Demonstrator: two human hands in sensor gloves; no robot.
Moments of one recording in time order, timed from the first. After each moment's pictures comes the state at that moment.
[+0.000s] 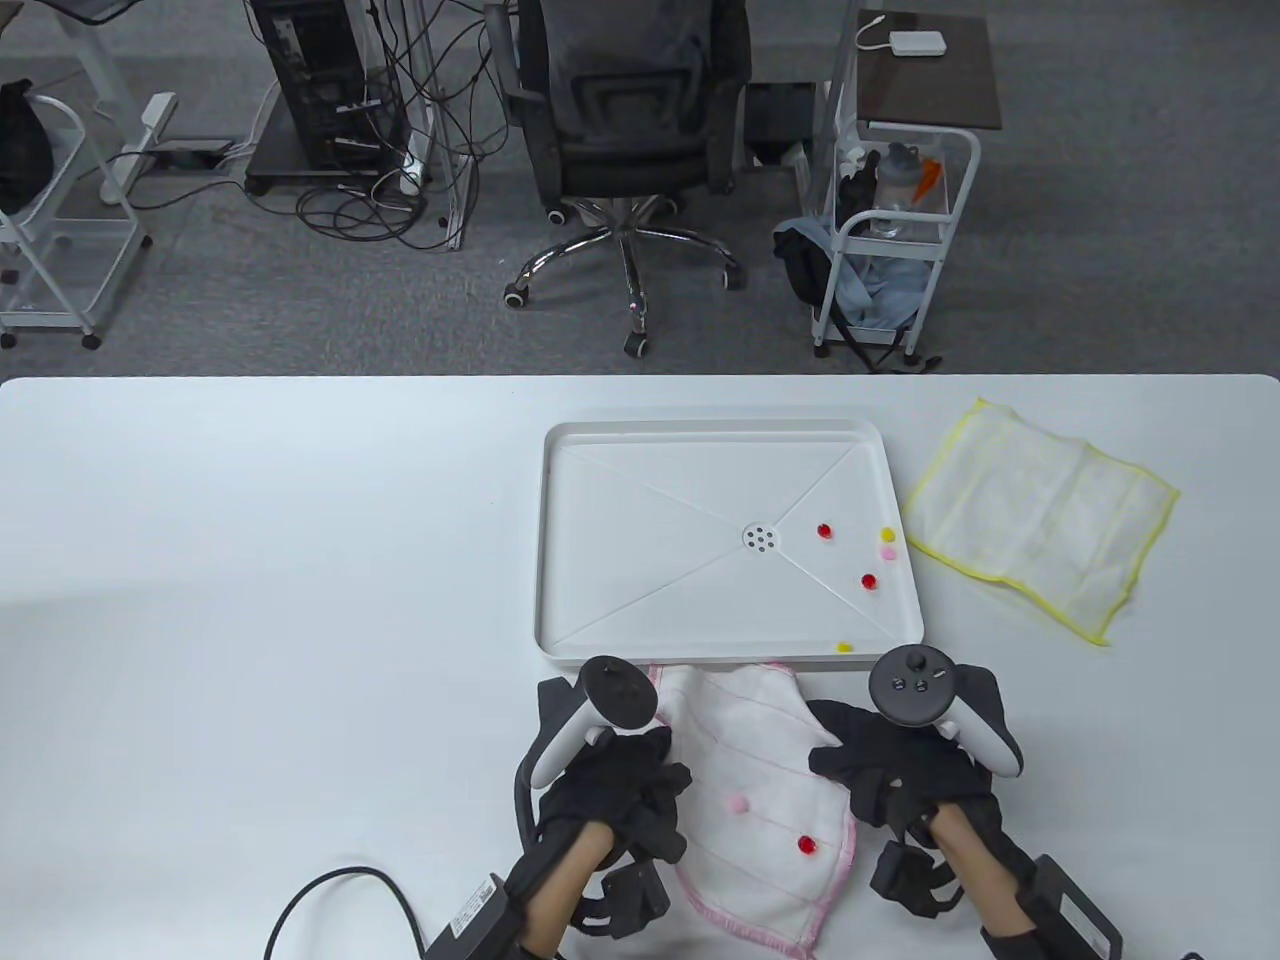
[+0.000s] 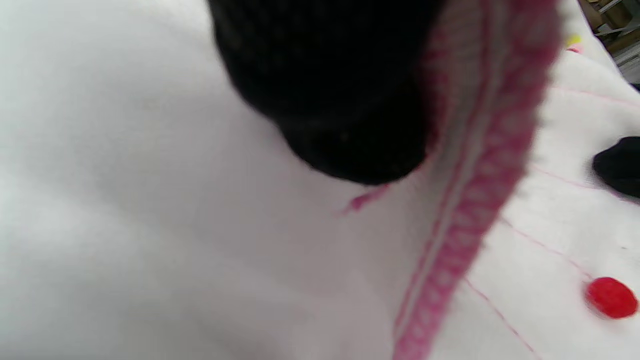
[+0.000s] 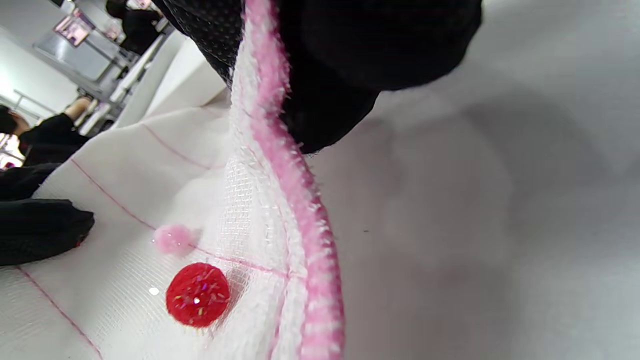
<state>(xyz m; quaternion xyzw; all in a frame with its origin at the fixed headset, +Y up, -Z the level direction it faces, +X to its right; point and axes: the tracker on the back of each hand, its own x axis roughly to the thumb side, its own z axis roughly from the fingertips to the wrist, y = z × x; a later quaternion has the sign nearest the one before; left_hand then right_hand) -0.079 -0.743 -0.258 -0.38 -0.01 0.29 0.88 0.200 -0.744 -0.270 0.06 0.29 0.90 0.32</state>
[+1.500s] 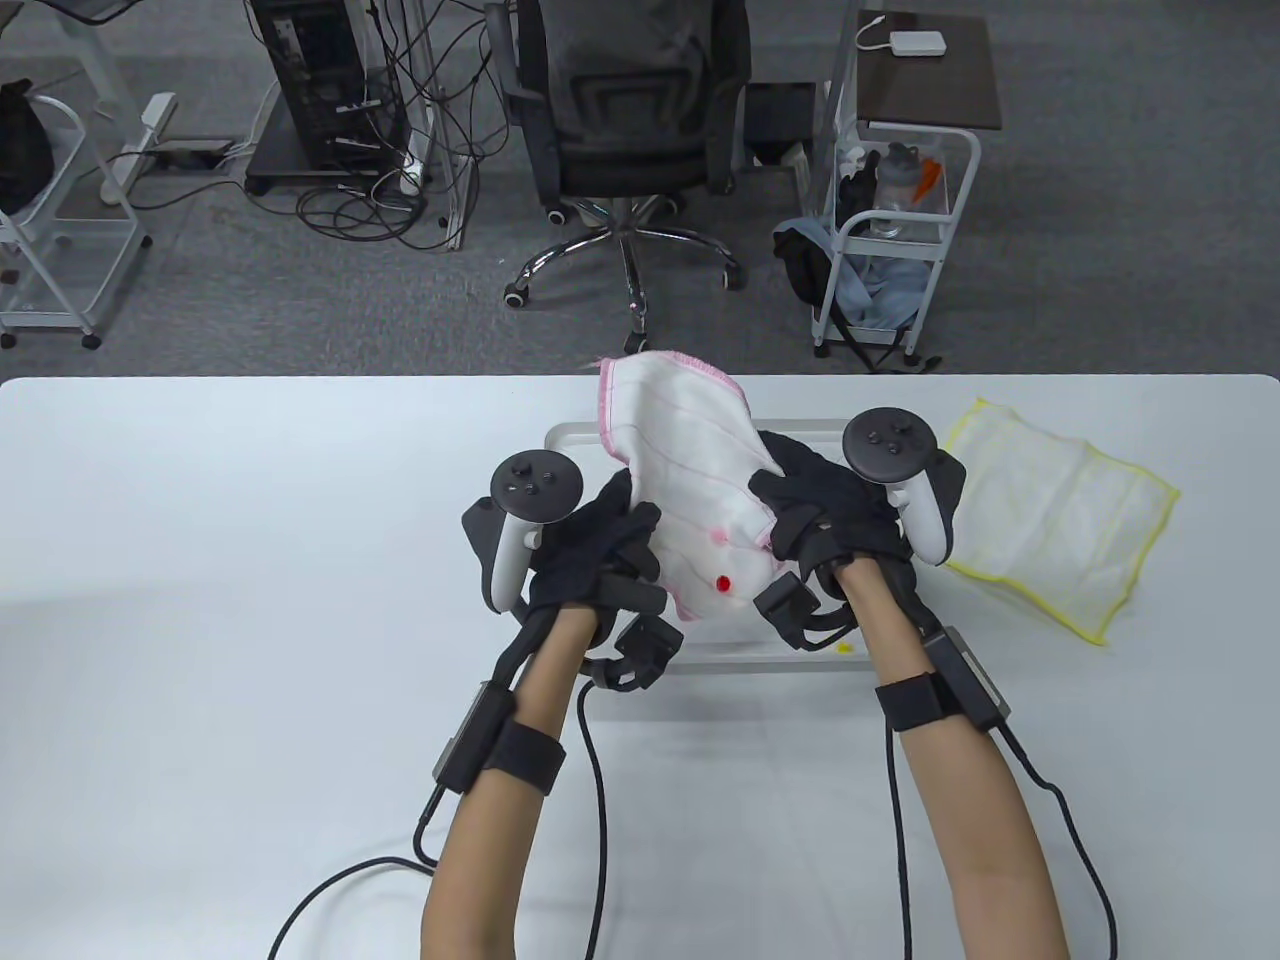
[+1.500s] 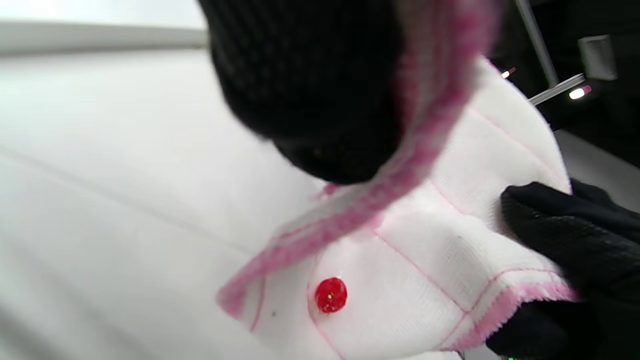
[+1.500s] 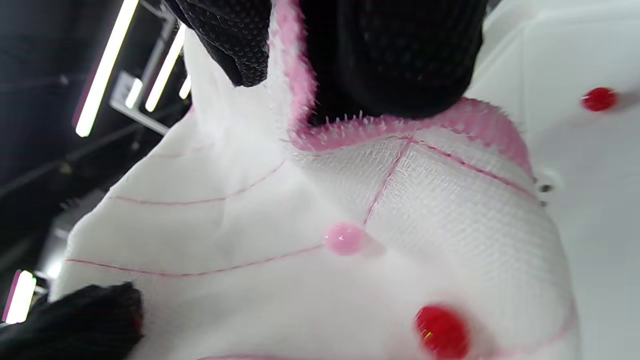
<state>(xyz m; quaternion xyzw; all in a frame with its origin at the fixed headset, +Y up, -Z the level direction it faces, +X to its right) -0.103 -0.643 -0.392 -0.10 0.02 0.46 0.88 0.154 -0.633 -0.419 -0.01 0.06 0.87 0.50</state>
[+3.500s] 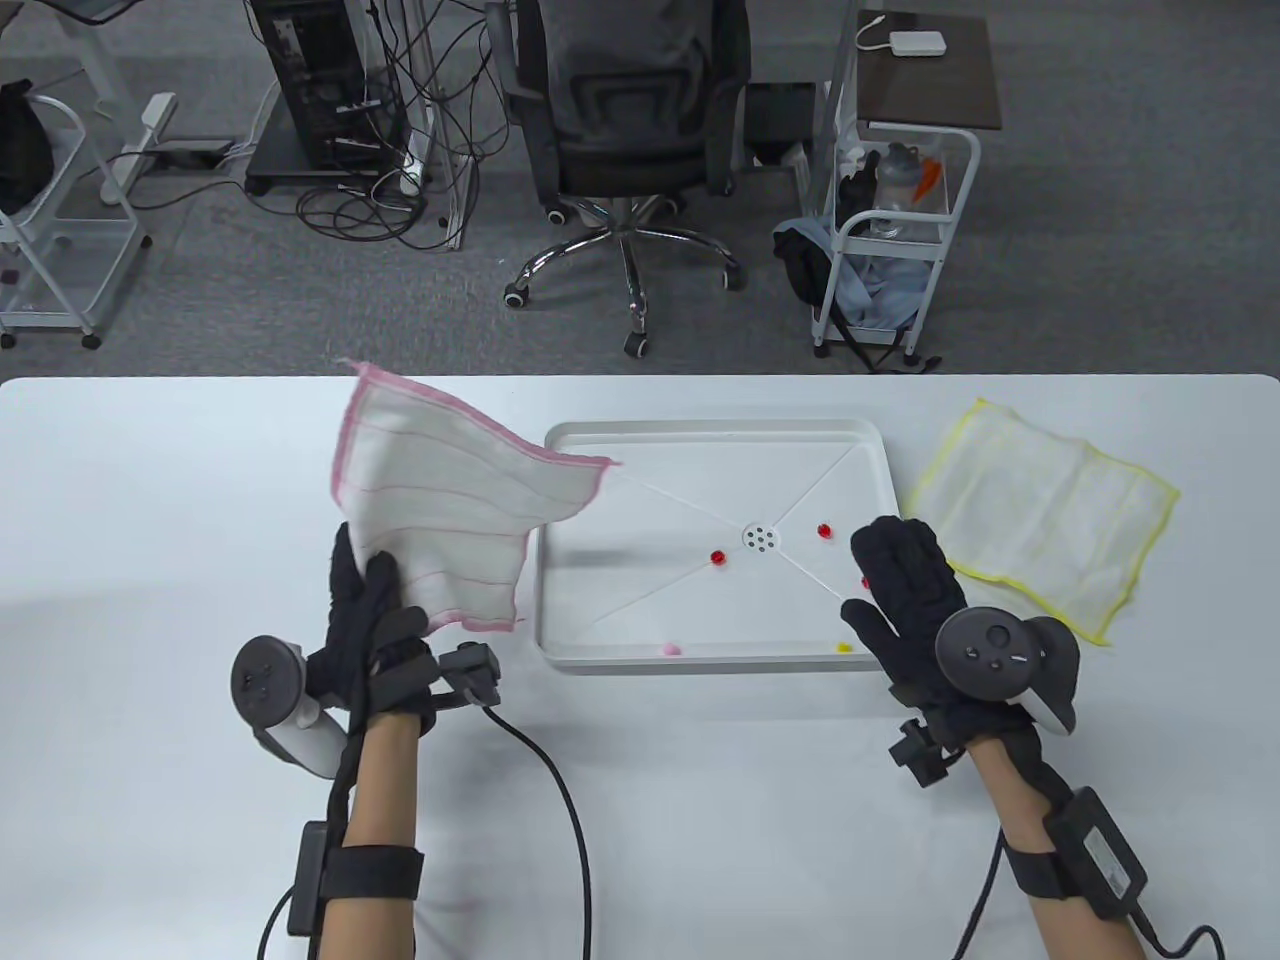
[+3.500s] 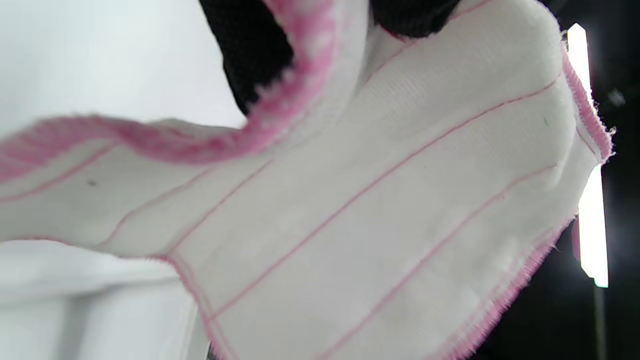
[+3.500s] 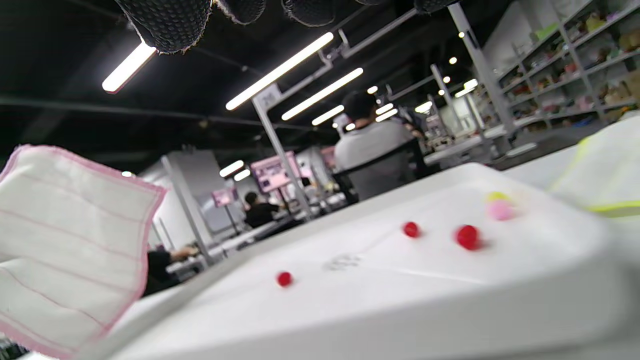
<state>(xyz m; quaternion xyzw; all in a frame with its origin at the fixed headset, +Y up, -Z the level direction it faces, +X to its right) -0.295 -0.740 -0.307 0.16 0.22 0.76 0.59 0.244 -0.691 -0.301 0.14 -0.10 0.96 0.23</state>
